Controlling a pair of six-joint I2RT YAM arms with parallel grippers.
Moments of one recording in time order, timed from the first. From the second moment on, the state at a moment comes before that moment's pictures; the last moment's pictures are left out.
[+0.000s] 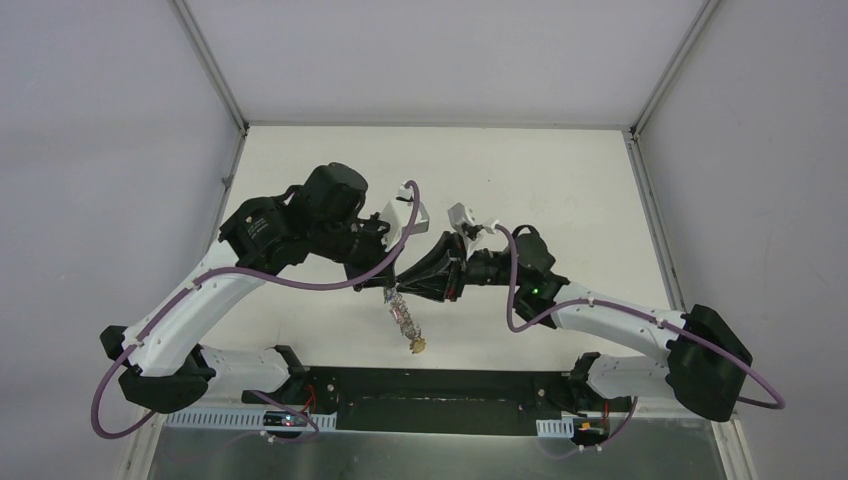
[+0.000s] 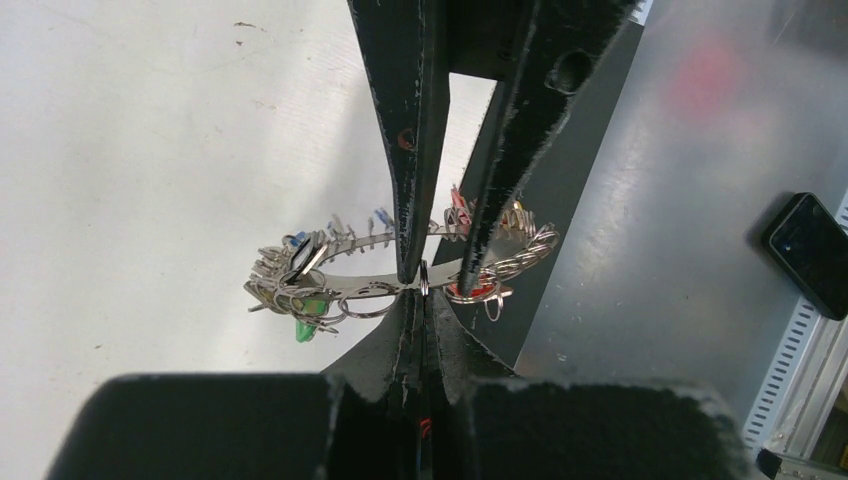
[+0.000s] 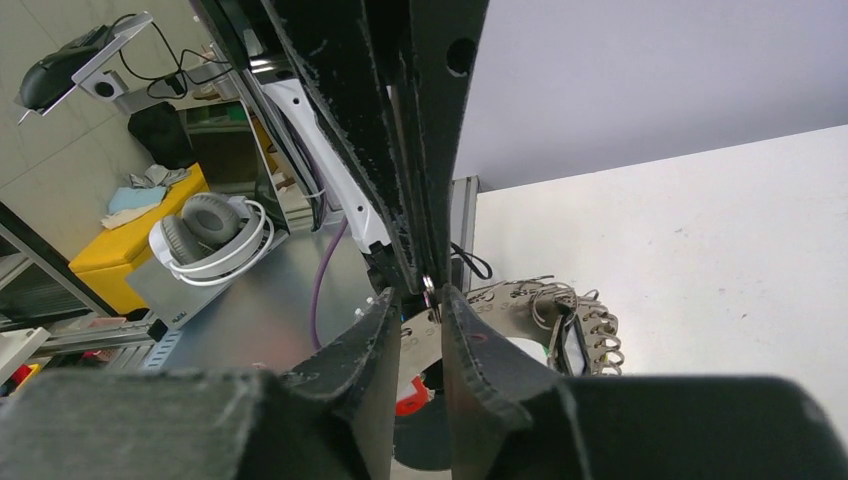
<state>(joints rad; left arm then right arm) -0.88 1.19 1.59 -1.17 0.38 0.09 0.96 1.21 0.66 0.81 -0.70 0.48</state>
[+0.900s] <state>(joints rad) -0.88 0.79 1.22 -0.76 0.41 0.05 0.96 1.13 0.61 0.76 -0.67 0.46</state>
